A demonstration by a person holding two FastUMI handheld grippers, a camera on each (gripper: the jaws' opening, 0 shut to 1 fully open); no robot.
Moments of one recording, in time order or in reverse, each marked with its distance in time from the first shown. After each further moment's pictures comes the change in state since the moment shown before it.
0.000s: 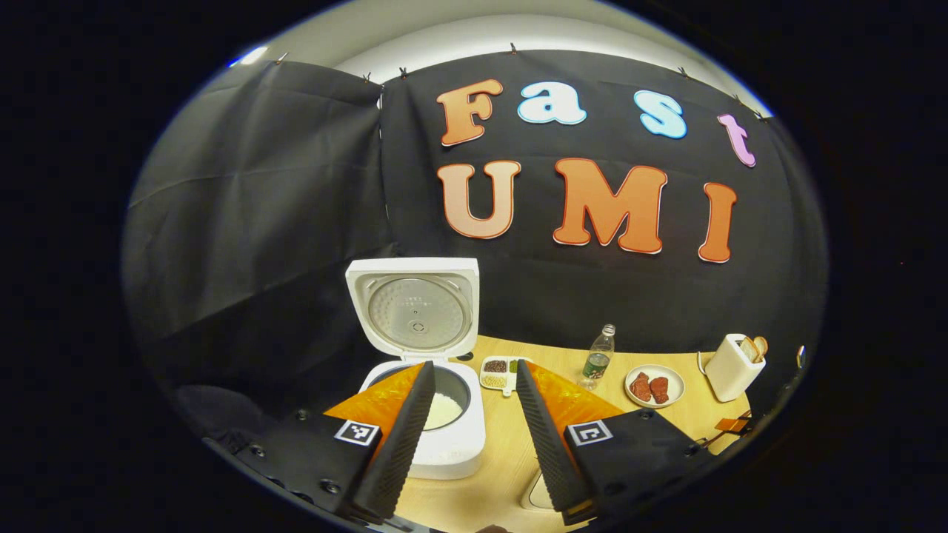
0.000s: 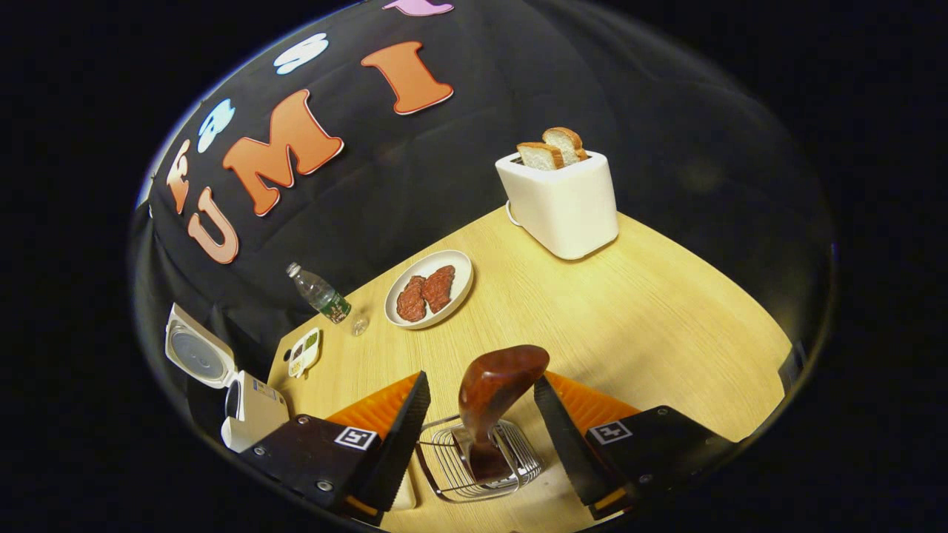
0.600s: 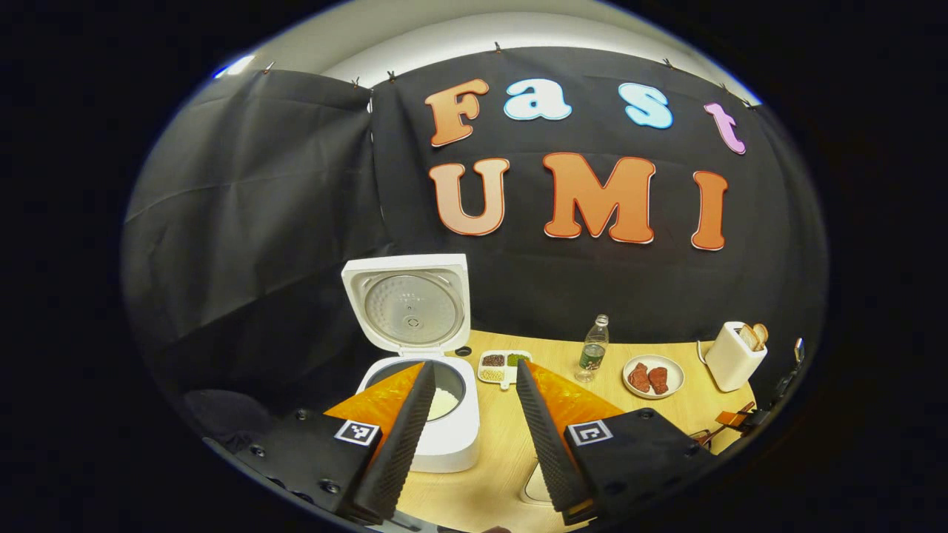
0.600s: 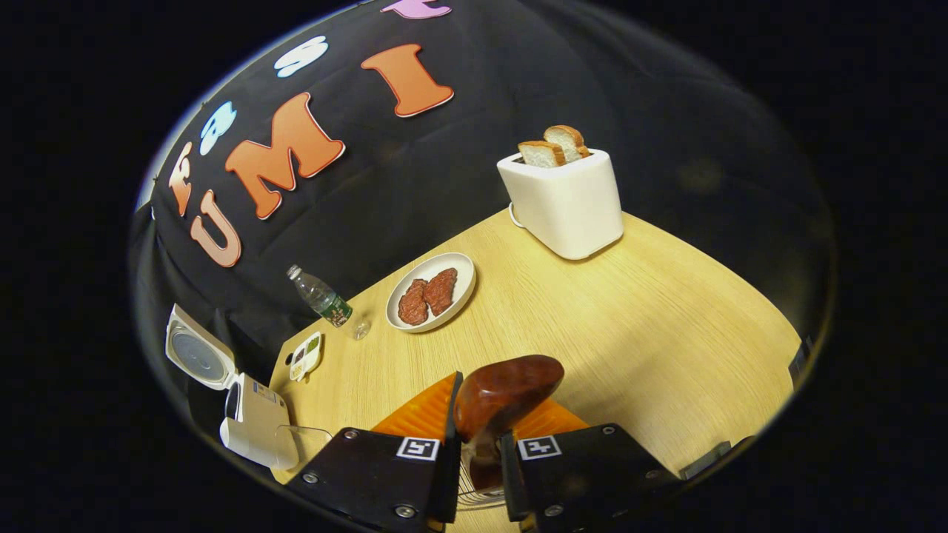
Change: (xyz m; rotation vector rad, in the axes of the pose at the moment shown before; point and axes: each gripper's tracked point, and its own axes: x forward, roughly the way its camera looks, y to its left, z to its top) left arm -0.009 -0.021 -0.003 0.039 -0.002 -0.024; right arm -0.003 0.001 -0.004 -0.010 -0.042 -0.001
